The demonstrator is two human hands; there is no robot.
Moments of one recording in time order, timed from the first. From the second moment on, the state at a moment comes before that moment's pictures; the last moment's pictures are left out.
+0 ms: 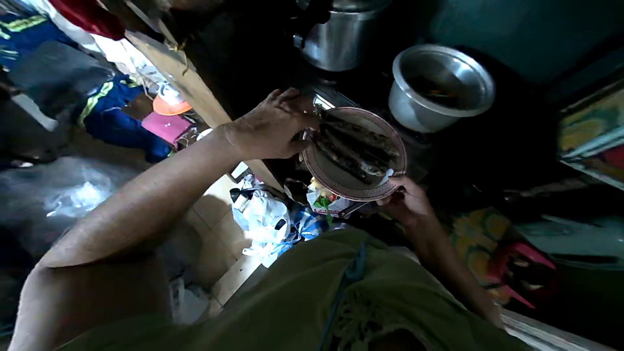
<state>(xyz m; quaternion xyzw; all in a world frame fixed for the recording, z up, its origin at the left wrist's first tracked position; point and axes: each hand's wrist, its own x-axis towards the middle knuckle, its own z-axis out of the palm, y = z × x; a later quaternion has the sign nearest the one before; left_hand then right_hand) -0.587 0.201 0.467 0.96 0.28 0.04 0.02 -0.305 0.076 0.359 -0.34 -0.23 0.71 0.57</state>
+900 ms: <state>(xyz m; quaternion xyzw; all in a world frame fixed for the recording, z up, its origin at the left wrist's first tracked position) -0.463 0.265 0.509 0.84 0.25 0.08 0.47 -0.232 0.053 0.355 -0.40 -0.21 0.64 0.62</state>
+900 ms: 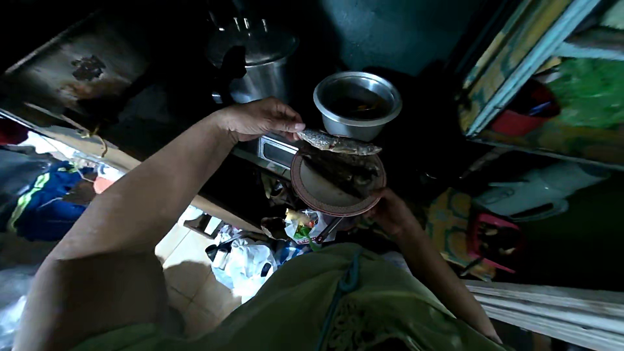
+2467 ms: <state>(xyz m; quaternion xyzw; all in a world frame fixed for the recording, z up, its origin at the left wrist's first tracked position) -0.268 0.402 0.459 0.95 0.30 -0.04 -0.01 -0.216 0.007 0.322 -0.43 -0.12 0.52 0.73</state>
